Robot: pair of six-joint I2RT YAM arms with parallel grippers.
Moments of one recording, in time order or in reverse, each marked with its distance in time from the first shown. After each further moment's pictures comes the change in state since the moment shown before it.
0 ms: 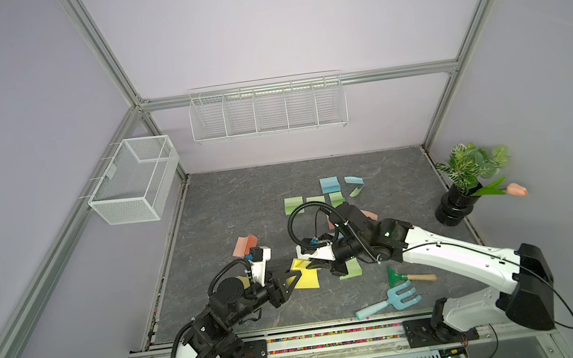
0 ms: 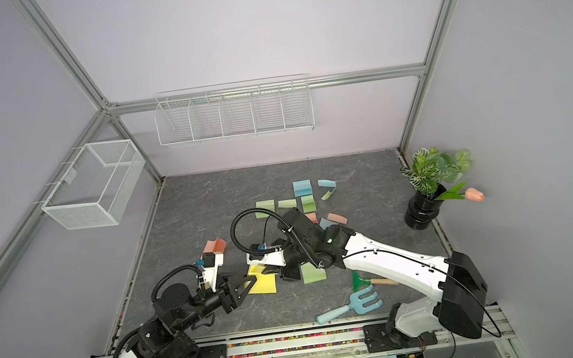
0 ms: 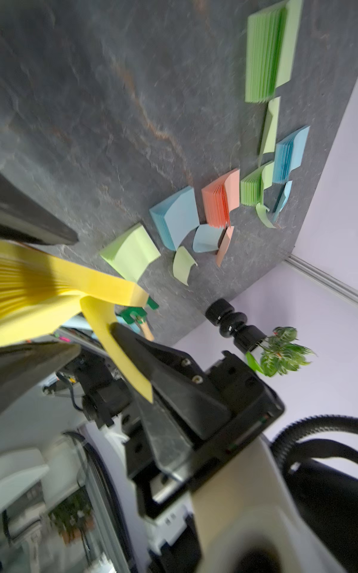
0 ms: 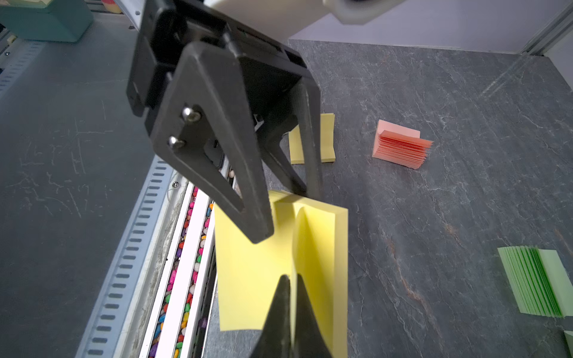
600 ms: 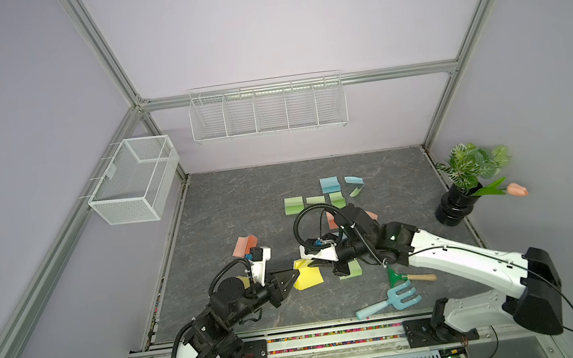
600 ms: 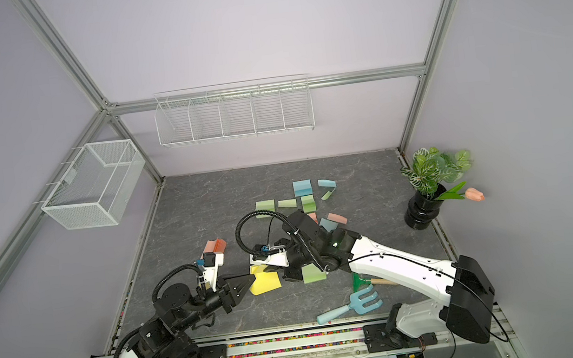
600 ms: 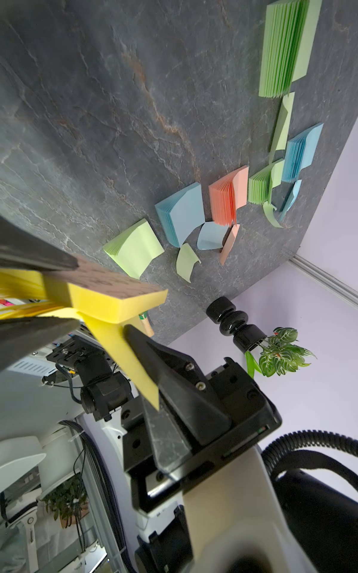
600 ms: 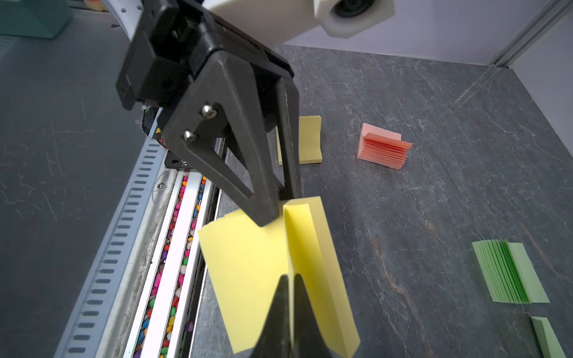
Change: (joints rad) left arm -0.002 0.011 -0.003 0.001 0.000 -0.048; right arm 0.000 -0.045 -0.048 0.060 0.040 0.002
